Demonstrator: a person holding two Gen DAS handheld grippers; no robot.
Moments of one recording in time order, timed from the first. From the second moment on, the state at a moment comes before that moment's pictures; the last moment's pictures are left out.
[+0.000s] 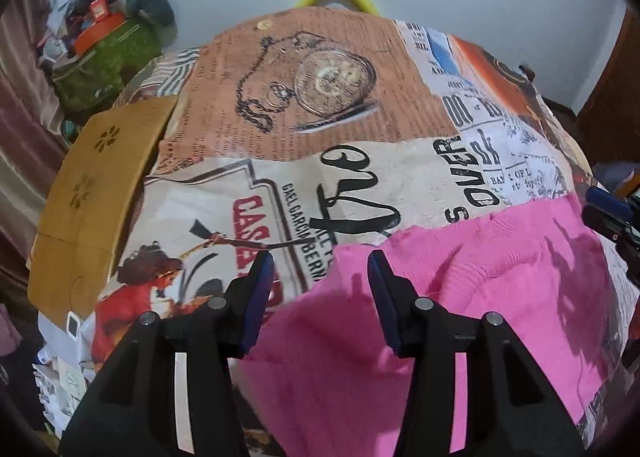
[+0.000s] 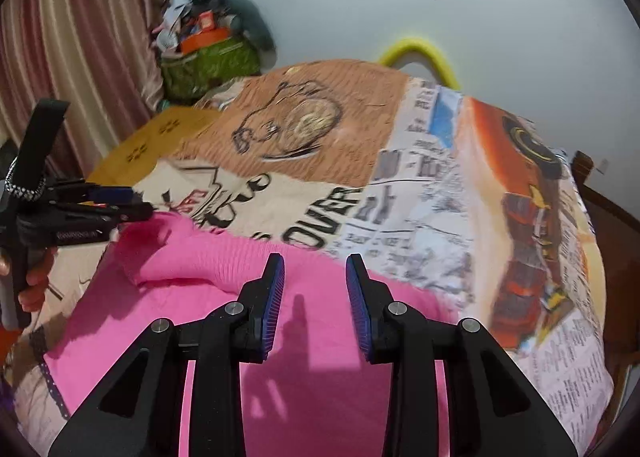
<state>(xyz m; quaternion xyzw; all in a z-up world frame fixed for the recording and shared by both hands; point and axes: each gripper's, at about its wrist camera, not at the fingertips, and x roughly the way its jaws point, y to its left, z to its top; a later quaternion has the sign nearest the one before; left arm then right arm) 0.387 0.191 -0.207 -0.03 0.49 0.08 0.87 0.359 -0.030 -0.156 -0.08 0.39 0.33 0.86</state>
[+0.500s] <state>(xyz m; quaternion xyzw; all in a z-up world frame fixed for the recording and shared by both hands) 0.360 0.184 -0.251 0.01 0.55 0.05 0.84 0.349 -0.110 -0.198 -0.11 0.45 0.27 0.85</state>
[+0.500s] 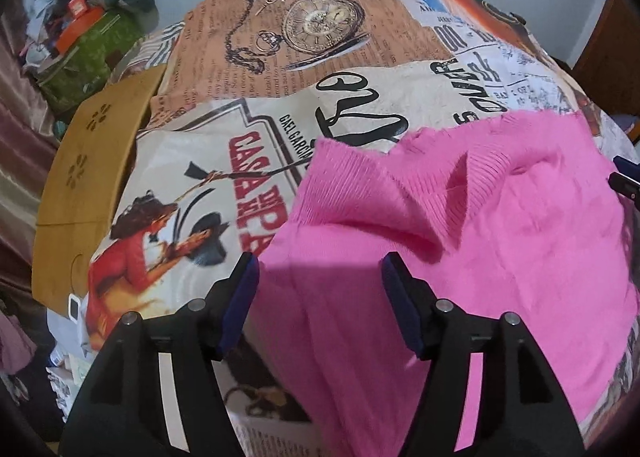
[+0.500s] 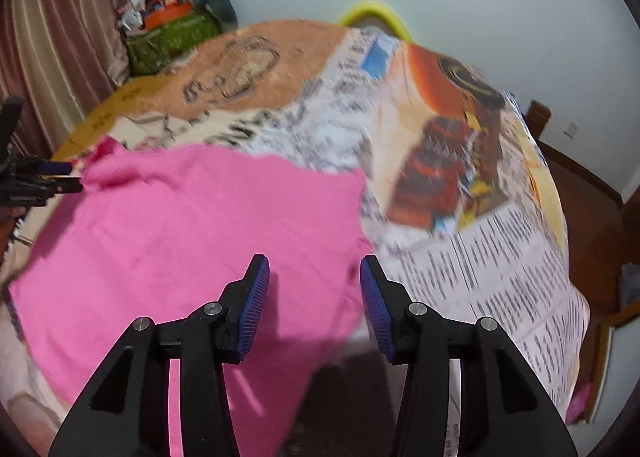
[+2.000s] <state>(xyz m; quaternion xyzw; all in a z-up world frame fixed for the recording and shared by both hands) 0.201 0.172 -0.247 -0.13 0.56 0.03 0.82 0.218 -0.152 -0.199 -0.03 0.51 0.27 0.81</state>
